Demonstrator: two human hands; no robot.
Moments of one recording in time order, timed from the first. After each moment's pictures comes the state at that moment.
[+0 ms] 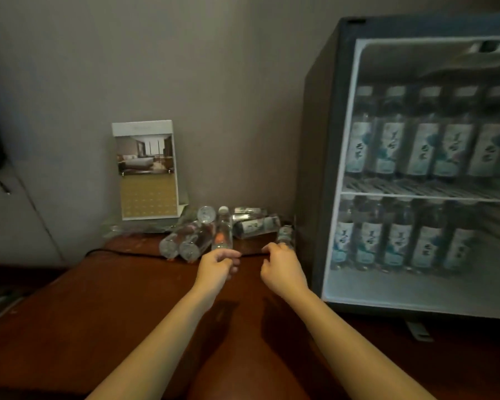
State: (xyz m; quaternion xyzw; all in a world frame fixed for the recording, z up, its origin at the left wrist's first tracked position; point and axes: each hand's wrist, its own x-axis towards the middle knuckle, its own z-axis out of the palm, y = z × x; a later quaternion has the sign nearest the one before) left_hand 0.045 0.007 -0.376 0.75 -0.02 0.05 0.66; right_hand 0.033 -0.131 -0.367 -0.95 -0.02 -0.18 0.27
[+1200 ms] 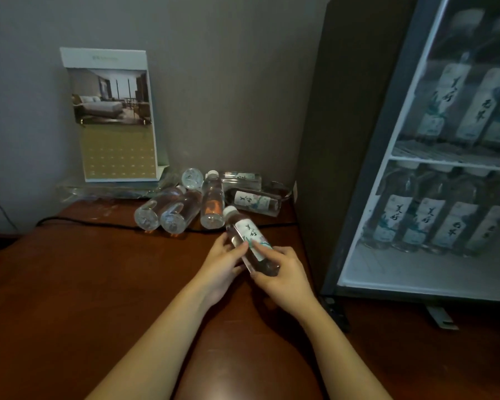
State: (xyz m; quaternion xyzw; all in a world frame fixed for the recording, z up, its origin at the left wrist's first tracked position) left_hand 0.098 -0.002 -0.434 0.55 -0.04 -0.13 0.83; right_hand 0.037 -0.128 -0.424 -0.90 -0.01 -0.10 0.43
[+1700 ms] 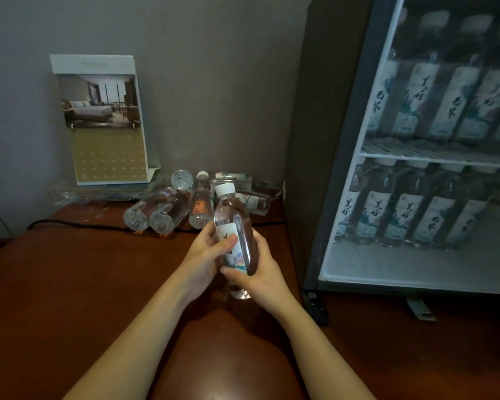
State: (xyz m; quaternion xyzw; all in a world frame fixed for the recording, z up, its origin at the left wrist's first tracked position) left_hand 0.085 0.006 -0.422 0.53 -0.18 -0.10 0.82; right_hand 0.033 -0.128 -0.430 -0.81 -0.10 -0.09 0.58
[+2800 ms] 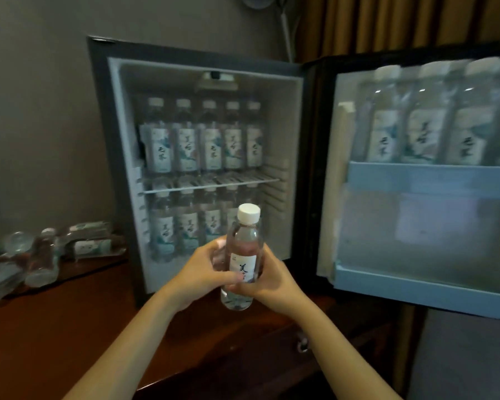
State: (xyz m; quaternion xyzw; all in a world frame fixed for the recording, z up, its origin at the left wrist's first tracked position) left_hand -0.096 -0.212 -0.330 0.66 -0.44 -0.17 0.58; right_hand -0.179 -0.353 -0.359 -0.82 0.00 -0.25 0.52
